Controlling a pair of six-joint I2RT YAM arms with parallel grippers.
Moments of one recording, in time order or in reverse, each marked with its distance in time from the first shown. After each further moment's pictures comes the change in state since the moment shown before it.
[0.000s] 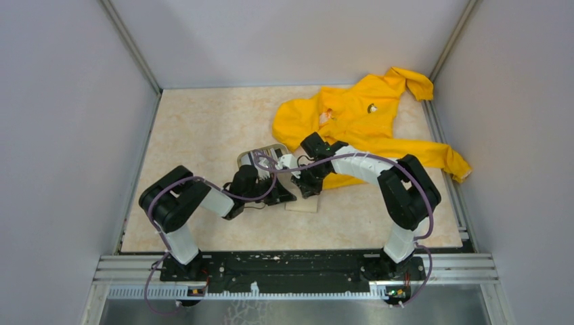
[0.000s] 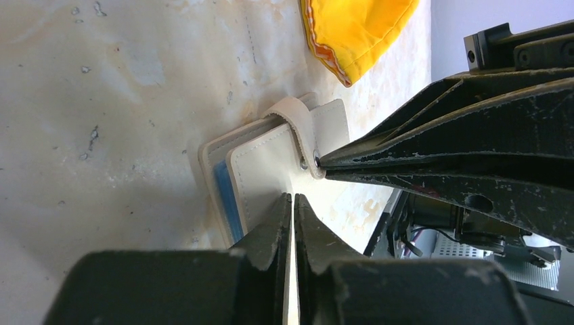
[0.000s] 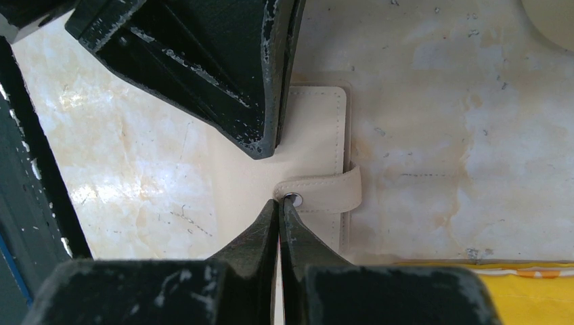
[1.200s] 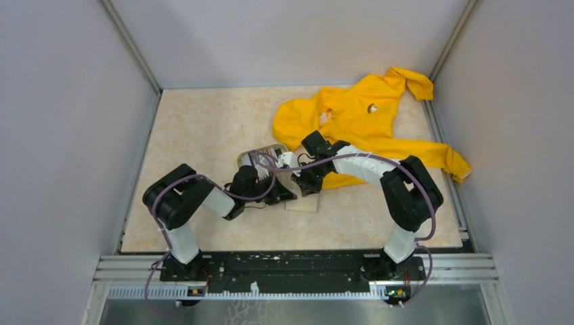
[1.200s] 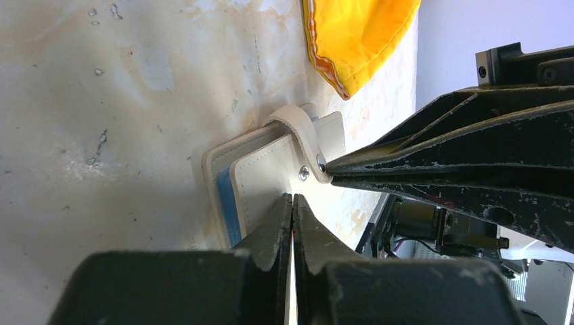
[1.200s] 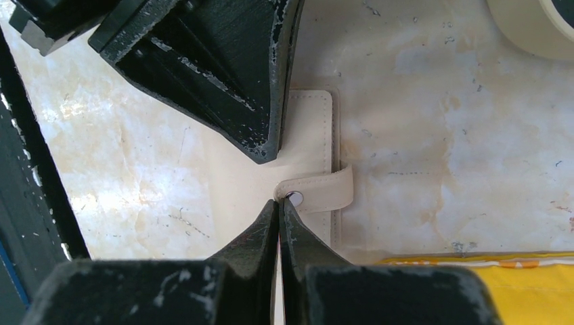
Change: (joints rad) left arm 0.001 0.034 -0.006 0.065 -0.002 -0.089; right arm -0.010 -0.019 0.000 0.012 -0.001 0.011
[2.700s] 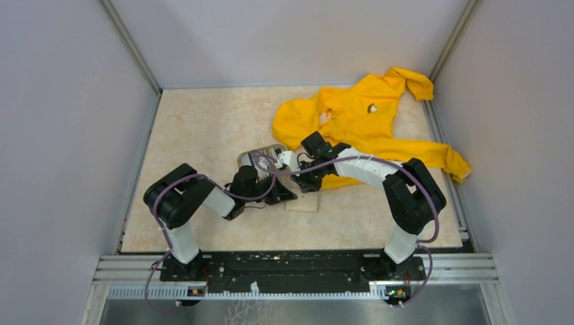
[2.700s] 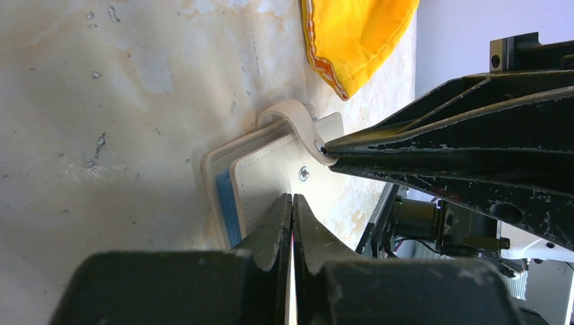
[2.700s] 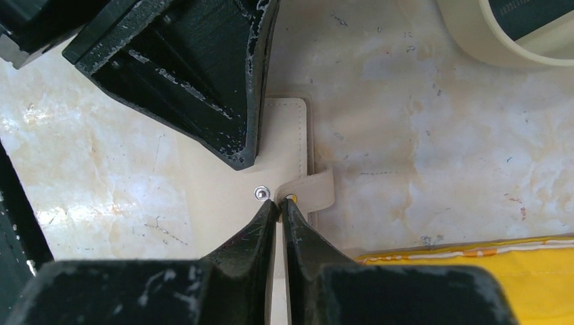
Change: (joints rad) left arm 0.000 0.008 0.000 0.015 0.000 0.000; right arm 0.016 -0.028 -0.028 0.072 0.067 0.001
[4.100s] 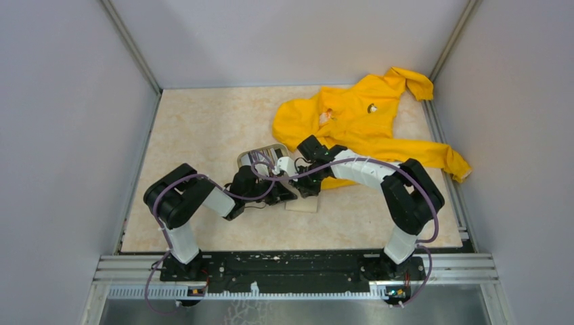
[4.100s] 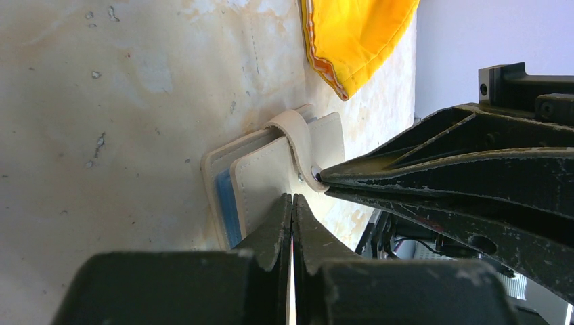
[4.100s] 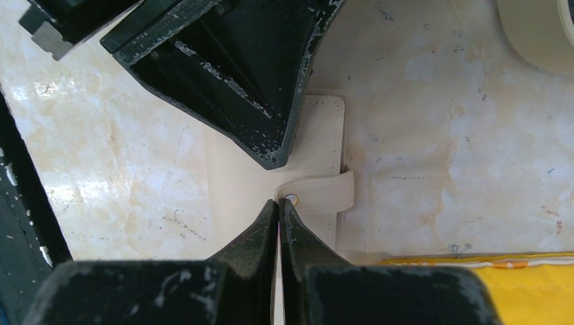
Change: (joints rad) left arm 0.000 0.000 0.000 0.000 0.000 0.000; right arm 0.041 0.006 0.001 -0.046 0.008 -0.018
